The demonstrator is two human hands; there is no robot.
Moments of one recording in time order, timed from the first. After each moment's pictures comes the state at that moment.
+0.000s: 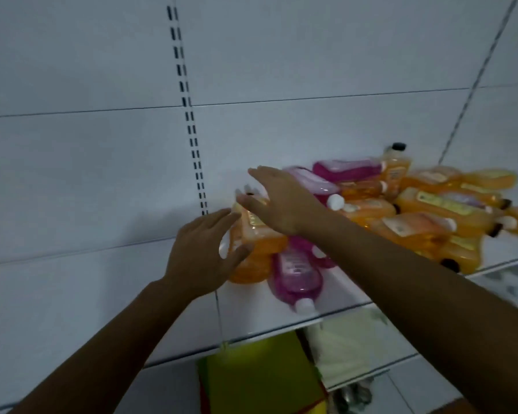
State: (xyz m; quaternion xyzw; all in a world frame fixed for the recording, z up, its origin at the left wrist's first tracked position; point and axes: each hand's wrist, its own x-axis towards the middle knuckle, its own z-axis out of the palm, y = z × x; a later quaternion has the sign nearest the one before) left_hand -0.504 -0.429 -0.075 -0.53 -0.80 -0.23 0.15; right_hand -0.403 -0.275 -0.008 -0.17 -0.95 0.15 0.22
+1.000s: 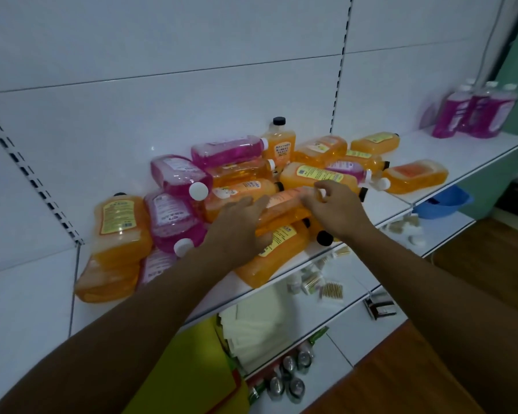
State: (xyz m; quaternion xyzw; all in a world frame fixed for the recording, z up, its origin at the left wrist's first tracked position) left_hand -0.341 -0.213 -0.087 -0.67 -0.72 -0.18 0.06; right_hand -0.172 -0.104 -0.071 -0.45 -0.79 0.28 0.32
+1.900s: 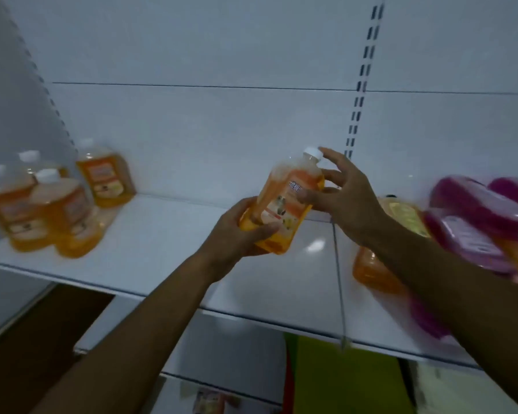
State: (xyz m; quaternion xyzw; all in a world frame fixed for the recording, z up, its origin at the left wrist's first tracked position) left_hand -0.550 -0.566 -0.070 -0.24 -0.67 -0.67 -0.19; right_hand -0.486 -0.370 -0.020 -0.02 -0.75 0.62 0.21
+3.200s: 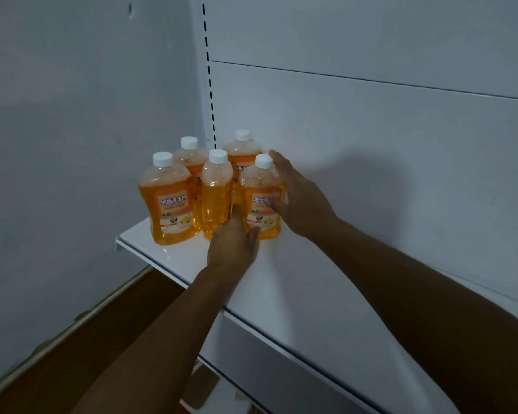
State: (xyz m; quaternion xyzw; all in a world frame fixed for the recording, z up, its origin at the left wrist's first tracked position) left_hand -0.729 -0.782 -0.143 -0.03 -0.92 -0.35 0.18; right_hand -0.742 -0.637 -0.061 0.21 -0.92 0.28 0.18
